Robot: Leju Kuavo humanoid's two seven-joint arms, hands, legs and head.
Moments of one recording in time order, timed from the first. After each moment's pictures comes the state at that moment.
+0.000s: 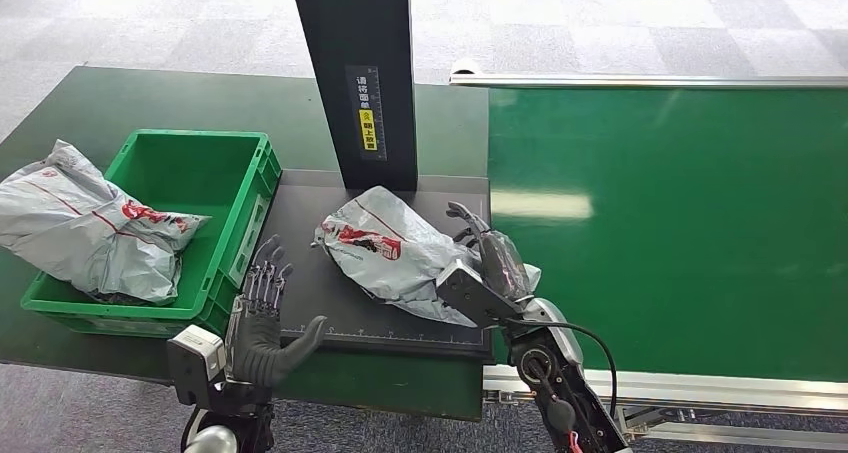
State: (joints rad) left arm 0.07 -0.16 -0.26 -1.49 -0.01 0.10 -0.50; right arm -0.34 0.08 0.40 -1.18 0.54 -0.10 -0.23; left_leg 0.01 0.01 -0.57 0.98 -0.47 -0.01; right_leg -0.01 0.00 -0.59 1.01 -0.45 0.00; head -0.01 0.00
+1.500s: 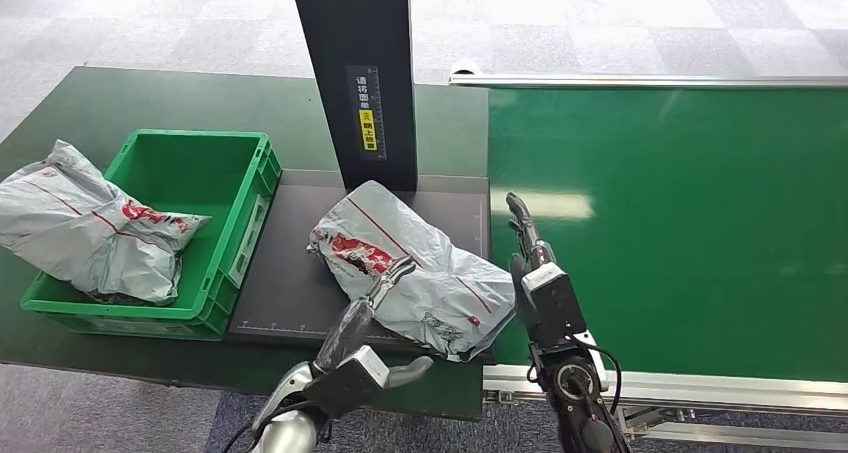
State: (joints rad) left arm -0.11 -0.17 -0.48 -1.25 -0.52 0.10 -0.48; right arm -0.21 0.09 0.26 -1.32 0.14 -0.03 -0.38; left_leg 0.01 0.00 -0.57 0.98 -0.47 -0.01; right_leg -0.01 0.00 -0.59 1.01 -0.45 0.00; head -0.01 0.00
